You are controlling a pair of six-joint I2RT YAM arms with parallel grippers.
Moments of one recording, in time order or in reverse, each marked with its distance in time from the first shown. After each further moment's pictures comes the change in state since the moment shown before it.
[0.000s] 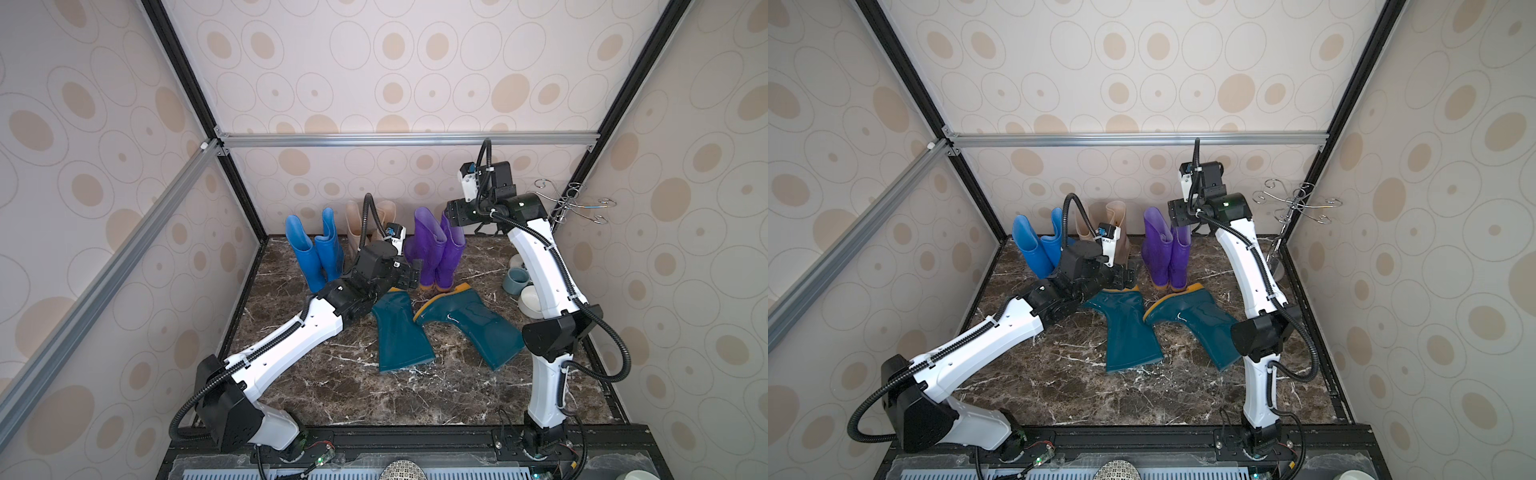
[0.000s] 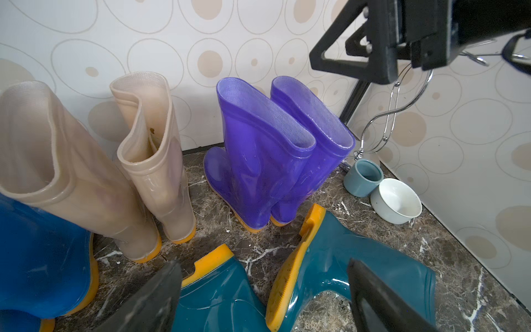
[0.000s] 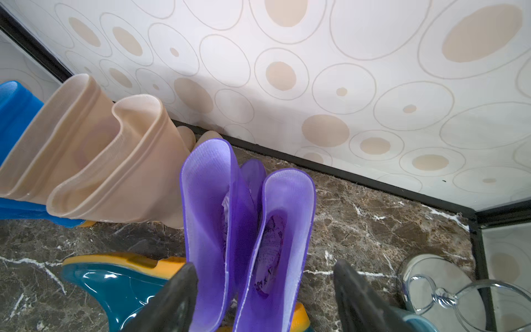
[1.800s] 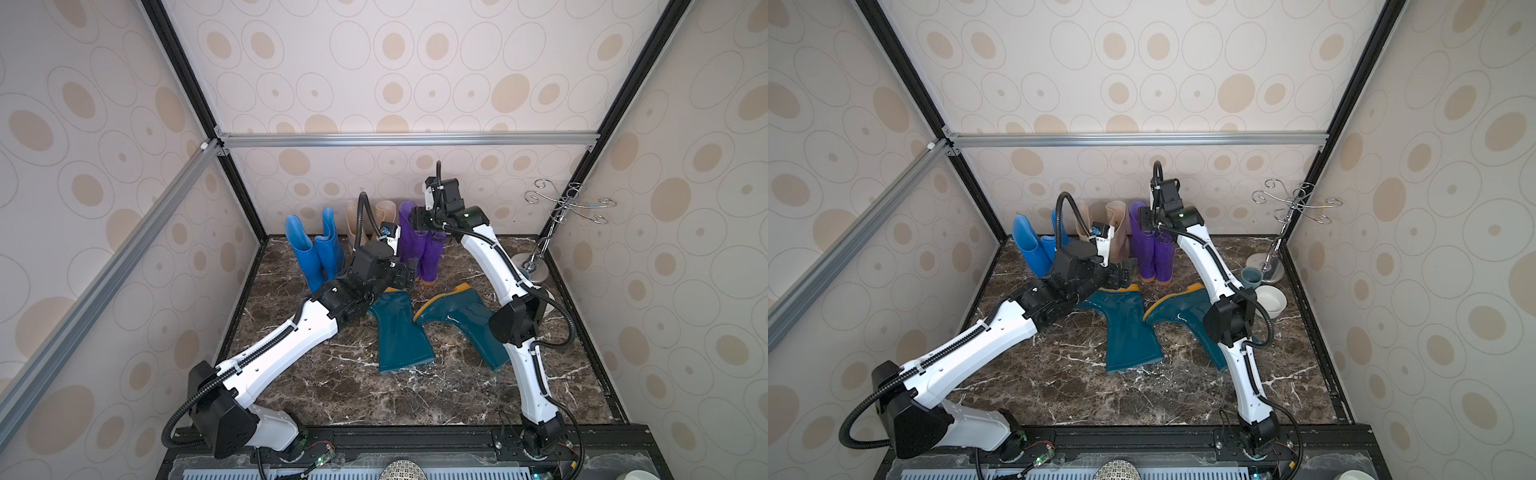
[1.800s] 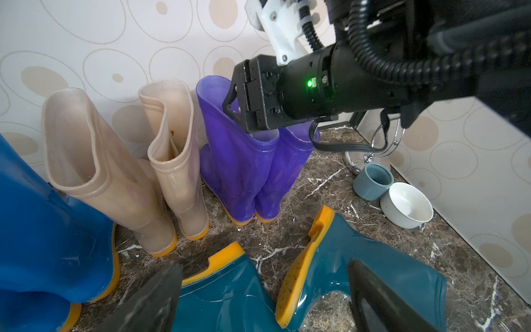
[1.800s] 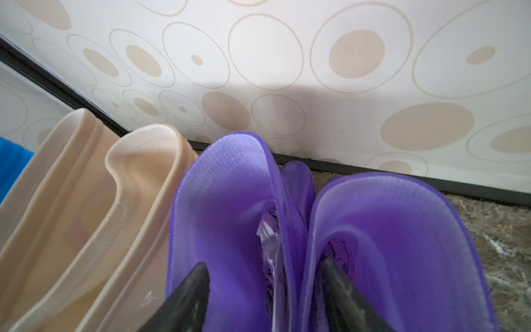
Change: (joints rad) left arm 0.000 -0.040 -0.001 -0.043 -0.051 0.000; right arm 0.106 0.278 0.100 0.225 -0.002 0.236
